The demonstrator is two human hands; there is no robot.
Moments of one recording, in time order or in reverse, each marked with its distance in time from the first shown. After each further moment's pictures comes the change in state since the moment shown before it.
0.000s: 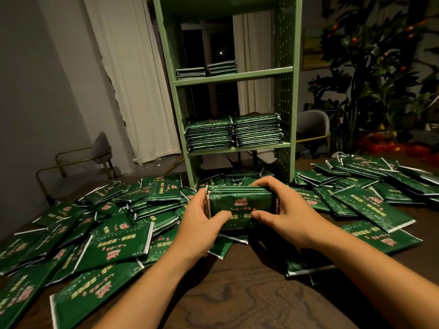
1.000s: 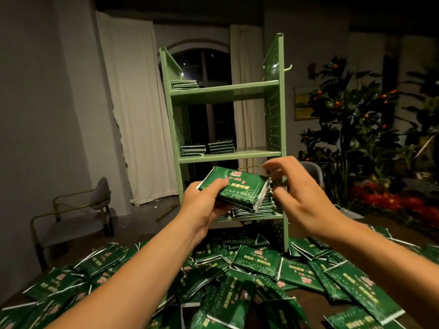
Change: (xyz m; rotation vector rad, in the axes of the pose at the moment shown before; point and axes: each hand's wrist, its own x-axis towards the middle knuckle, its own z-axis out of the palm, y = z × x) left_hand 0.106 0.157 0.001 -0.486 0.153 -0.176; right_hand 0.076 -0.105 -0.111 -0.411 0.316 -0.406
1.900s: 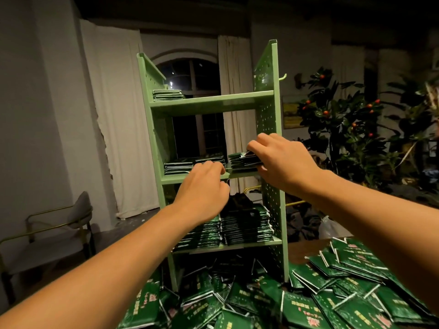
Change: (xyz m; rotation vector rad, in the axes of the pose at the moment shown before) left_hand 0.083 0.035 0.029 1.437 -0.116 0.748; right_hand 0.126 0.055 -0.004 -0.871 0.031 -0.274
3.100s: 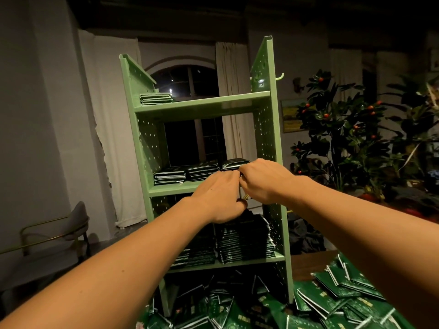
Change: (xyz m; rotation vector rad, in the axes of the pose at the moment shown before) left_hand 0.063 0.001 0.047 0.154 -0.182 0.214; right_hand 0.024 -0.003 0.043 0.286 -0.440 0.119
